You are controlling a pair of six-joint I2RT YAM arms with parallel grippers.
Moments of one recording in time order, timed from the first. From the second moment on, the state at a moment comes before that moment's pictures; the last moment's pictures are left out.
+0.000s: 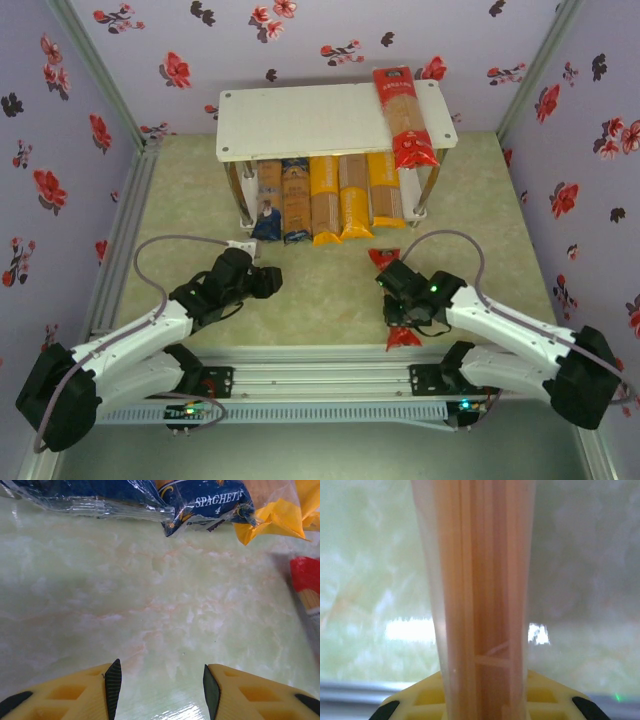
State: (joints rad) left arm -0.73 0.97 0.46 -0.21 -0.05 -0.65; right arm 0.89 1.00 0.66 -0.98 0.04 0.86
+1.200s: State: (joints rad) left arm -0.70 0.95 0.60 -0.31 -0.05 -0.58; right arm 1.09 1.48 2.21 -1.15 0.59 0.17
